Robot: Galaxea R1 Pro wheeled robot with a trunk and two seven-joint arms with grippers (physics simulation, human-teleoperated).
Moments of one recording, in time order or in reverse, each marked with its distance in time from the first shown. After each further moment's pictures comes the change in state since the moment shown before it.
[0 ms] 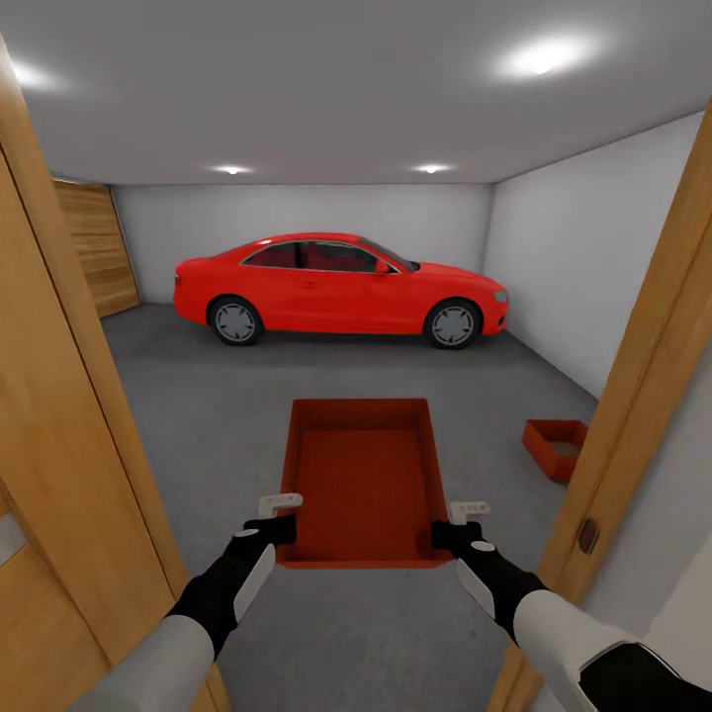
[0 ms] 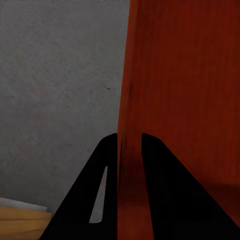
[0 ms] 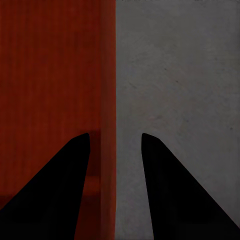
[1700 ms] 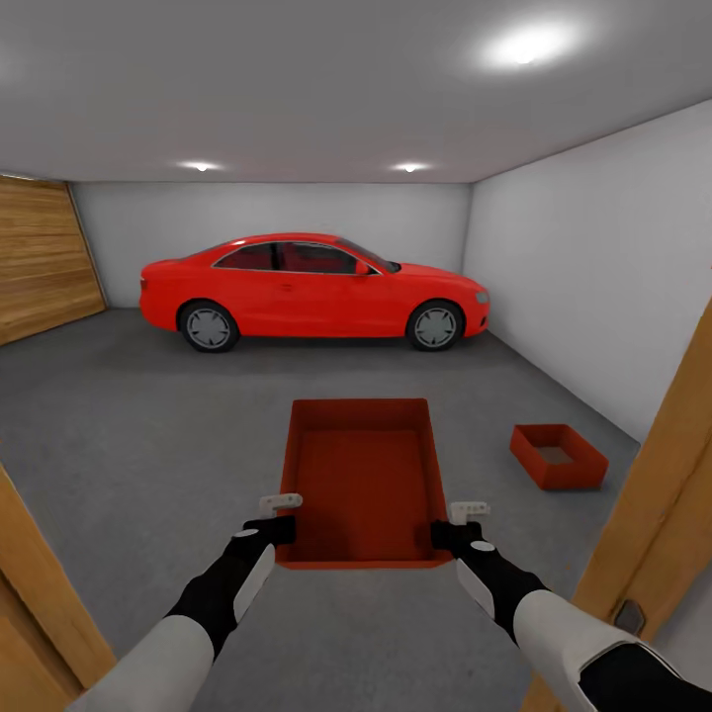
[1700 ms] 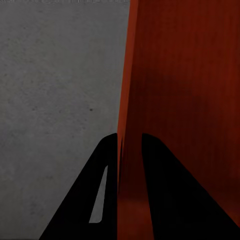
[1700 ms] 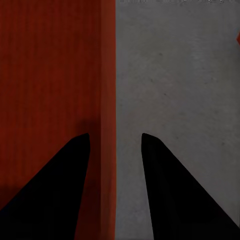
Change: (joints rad) left arm 0.000 0.001 0.000 0.002 0.003 -0.001 0.000; right arm 0.000 0.001 0.001 0.000 0.000 0.001 -0.002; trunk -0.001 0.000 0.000
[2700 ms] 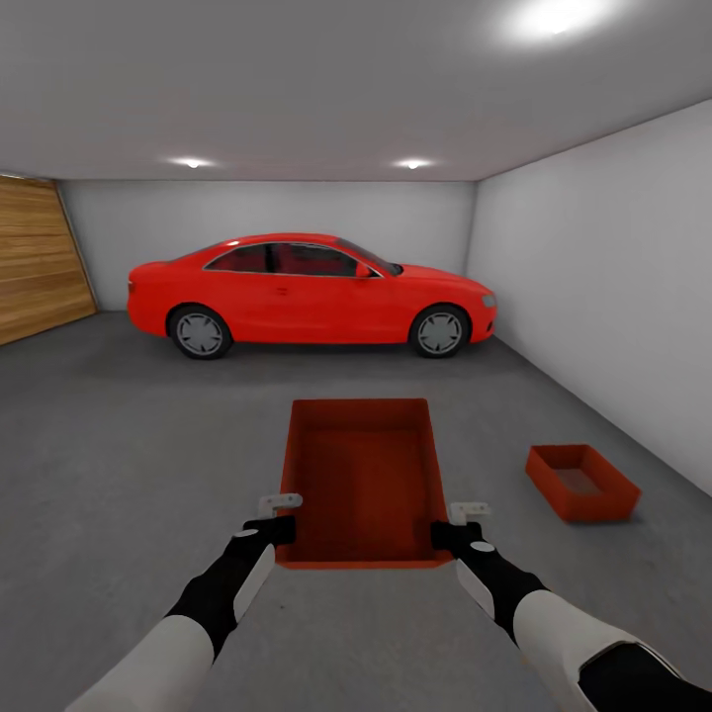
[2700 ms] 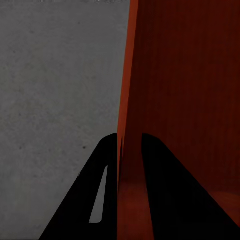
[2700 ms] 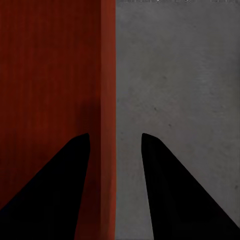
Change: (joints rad) left arm 0.000 0.000 0.000 0.000 -0.001 0.000 0.000; right arm 0.000 0.001 0.000 0.003 0.000 -0.003 0.000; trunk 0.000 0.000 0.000
